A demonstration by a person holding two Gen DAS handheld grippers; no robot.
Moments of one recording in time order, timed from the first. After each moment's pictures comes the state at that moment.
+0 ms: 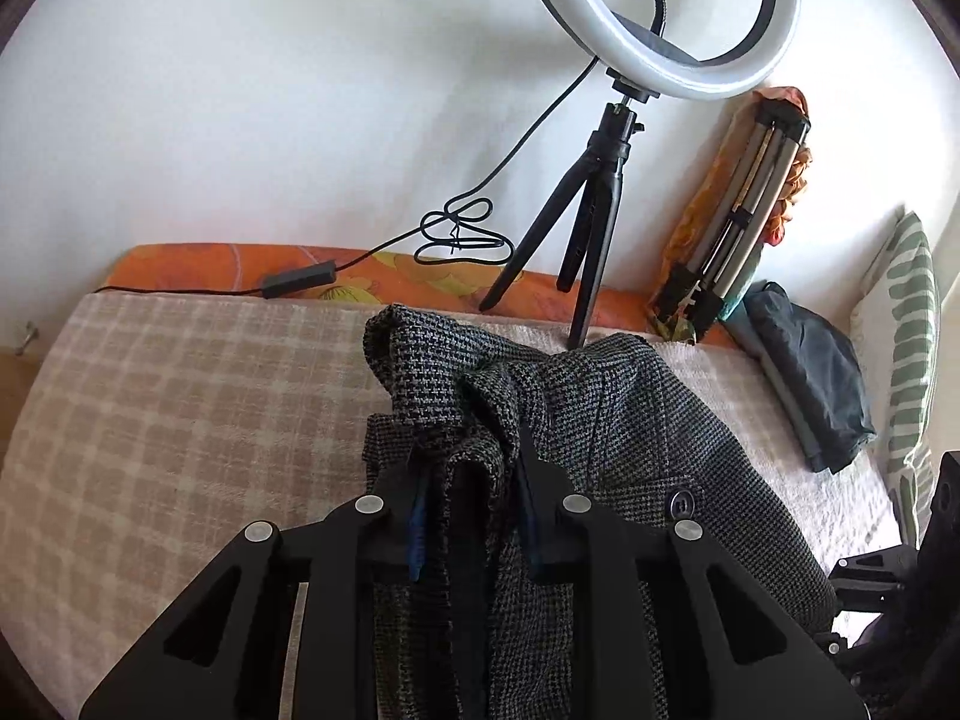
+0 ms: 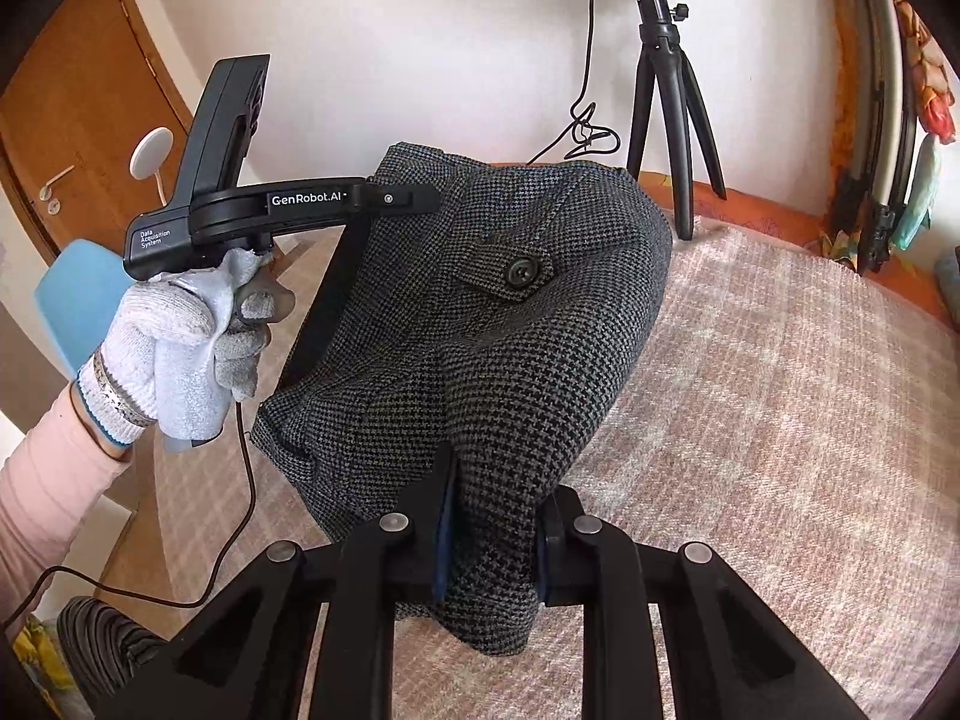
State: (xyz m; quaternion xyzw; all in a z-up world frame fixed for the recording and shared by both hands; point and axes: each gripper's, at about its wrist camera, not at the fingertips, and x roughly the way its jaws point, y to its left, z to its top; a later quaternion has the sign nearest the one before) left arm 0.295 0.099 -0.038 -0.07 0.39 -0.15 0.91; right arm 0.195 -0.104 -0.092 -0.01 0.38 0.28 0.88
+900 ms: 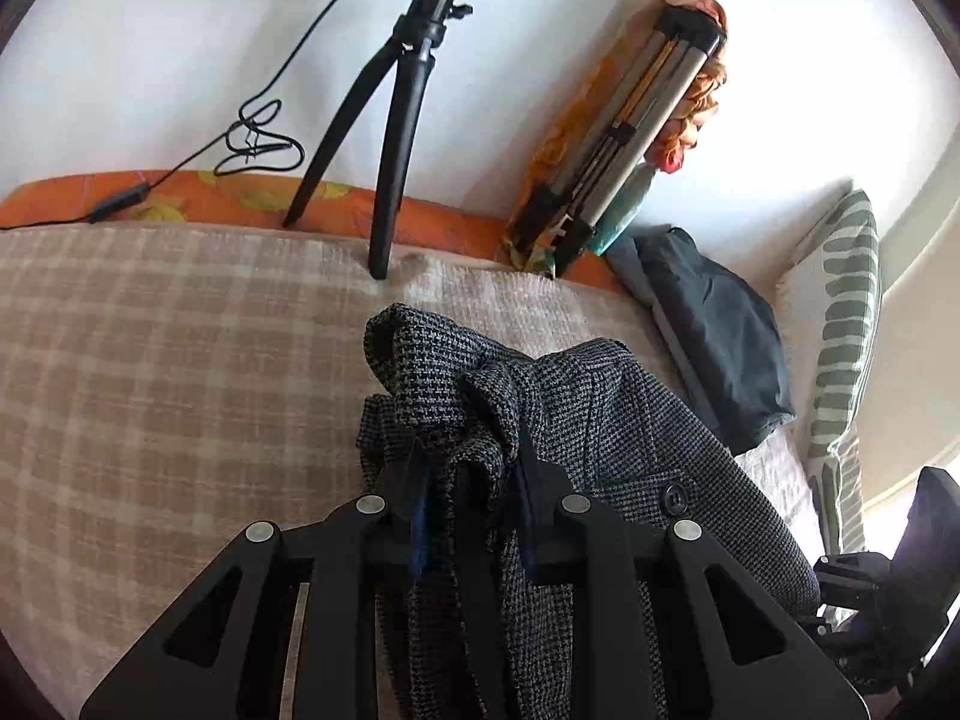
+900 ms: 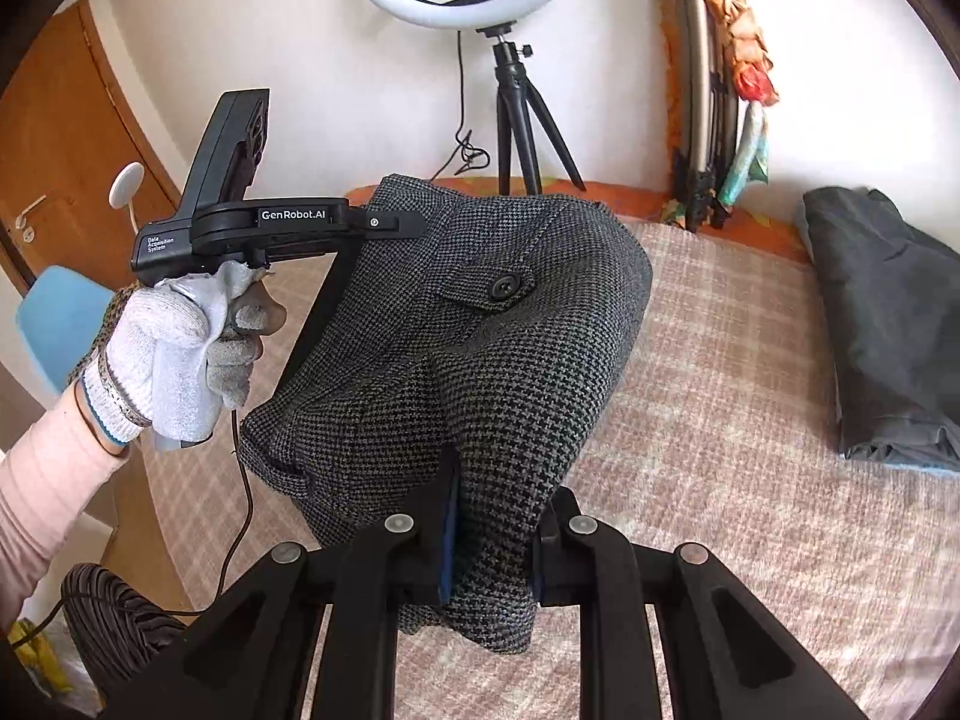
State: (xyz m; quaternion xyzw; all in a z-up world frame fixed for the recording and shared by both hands) left arm 0.291 -0.018 -0.068 -0.11 0.46 -0.23 0.85; right arm 0.144 -0.229 -0.086 0.03 0.41 0.20 0.89
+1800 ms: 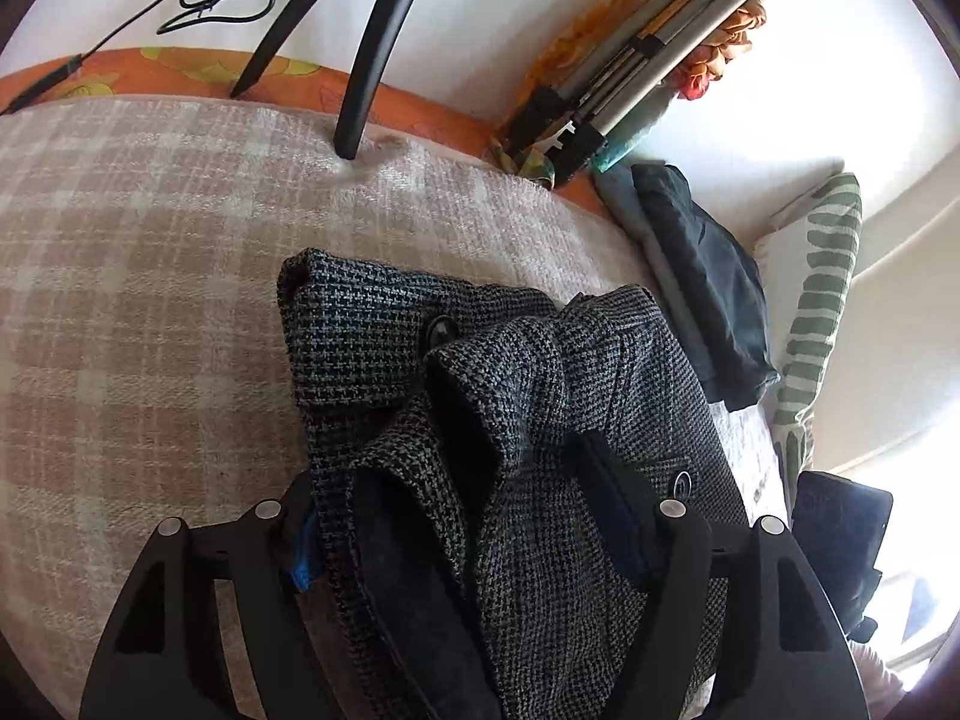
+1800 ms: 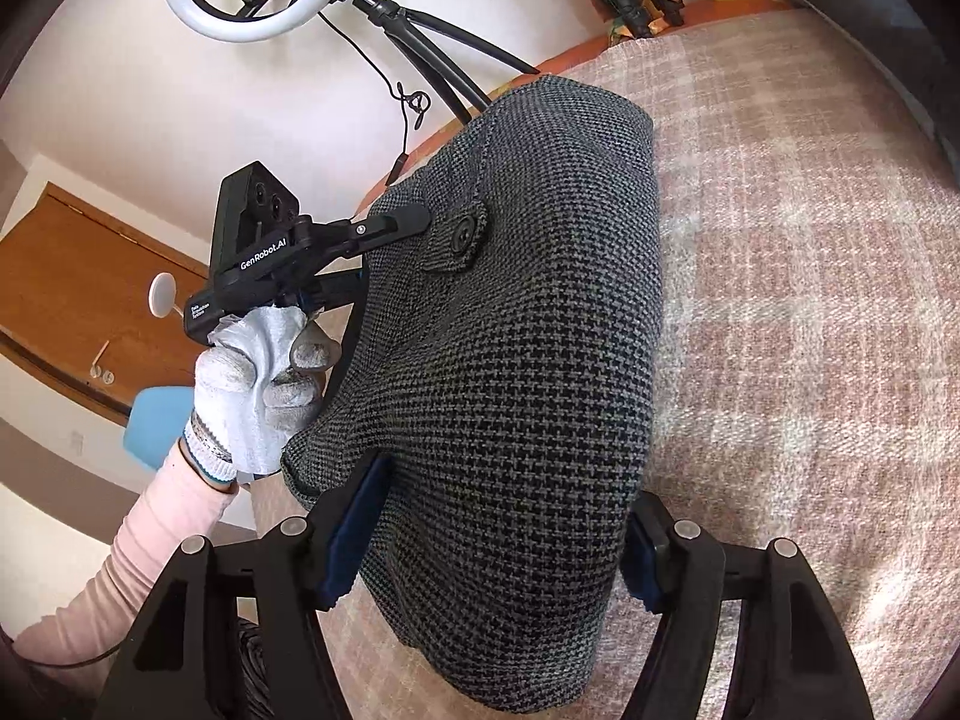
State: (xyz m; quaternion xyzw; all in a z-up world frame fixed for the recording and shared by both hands) left arm 0.306 -0.019 -0.121 -0.15 0.52 -0.29 0.79; right arm 0.180 -0.250 -0.175 0.25 0.45 0.30 0.80
